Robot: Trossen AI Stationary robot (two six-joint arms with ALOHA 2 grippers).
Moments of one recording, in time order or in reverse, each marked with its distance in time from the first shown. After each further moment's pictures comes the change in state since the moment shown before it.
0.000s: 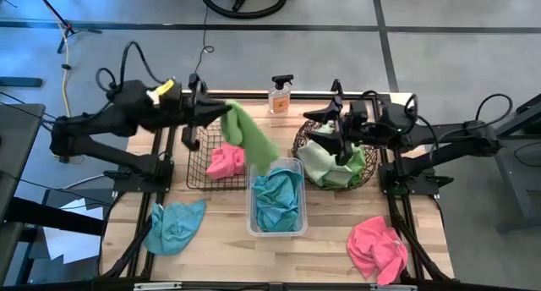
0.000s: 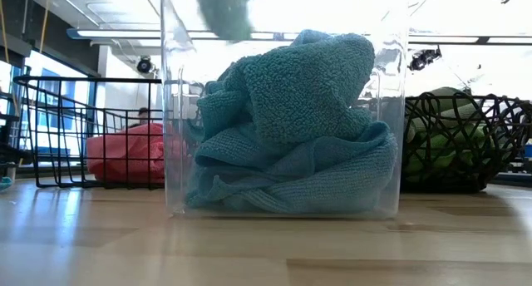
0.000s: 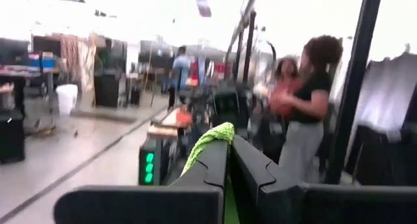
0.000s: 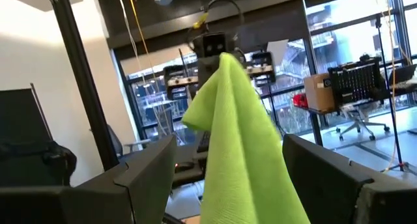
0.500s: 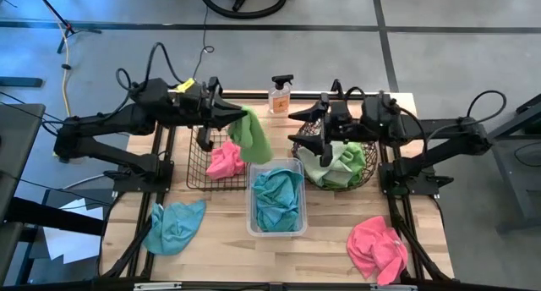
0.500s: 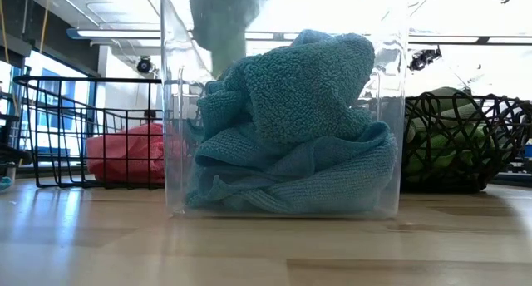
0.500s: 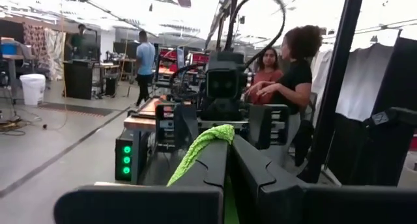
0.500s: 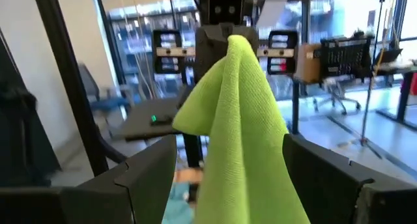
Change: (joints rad) left arm 0.085 0.083 -0.033 0.086 0.183 -0.046; right arm 0.000 0.148 0.244 -0.297 0.000 -0.128
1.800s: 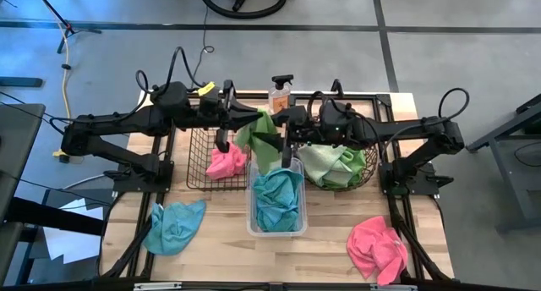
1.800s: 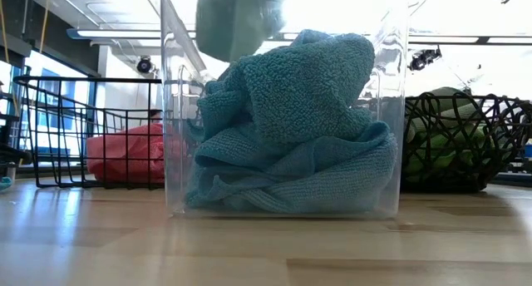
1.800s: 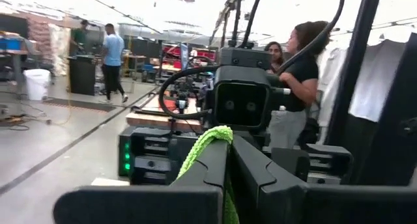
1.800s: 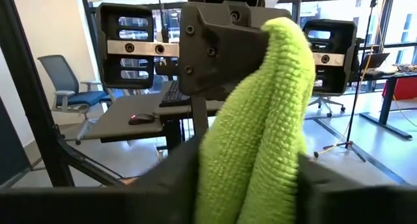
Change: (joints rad) left arm 0.000 0.104 0.000 0.090 -0.016 -0.003; right arm -0.013 0.298 0.170 0.106 0.035 -0.053
